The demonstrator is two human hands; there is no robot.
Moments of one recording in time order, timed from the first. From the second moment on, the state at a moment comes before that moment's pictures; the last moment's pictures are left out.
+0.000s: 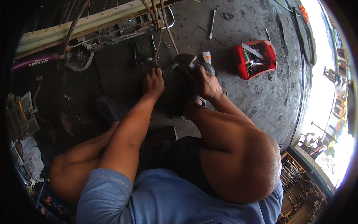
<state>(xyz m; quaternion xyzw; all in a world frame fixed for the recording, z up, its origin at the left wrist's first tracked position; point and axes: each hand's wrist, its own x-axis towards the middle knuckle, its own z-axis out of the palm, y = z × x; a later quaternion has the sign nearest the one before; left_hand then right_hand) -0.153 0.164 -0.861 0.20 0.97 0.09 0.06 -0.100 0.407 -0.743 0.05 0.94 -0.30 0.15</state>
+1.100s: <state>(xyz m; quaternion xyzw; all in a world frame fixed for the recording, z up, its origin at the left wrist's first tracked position) -0.148 0.174 -0.862 0.19 0.97 0.12 0.09 -0.099 0.425 -0.762 0.00 0.93 -0.28 0.22</state>
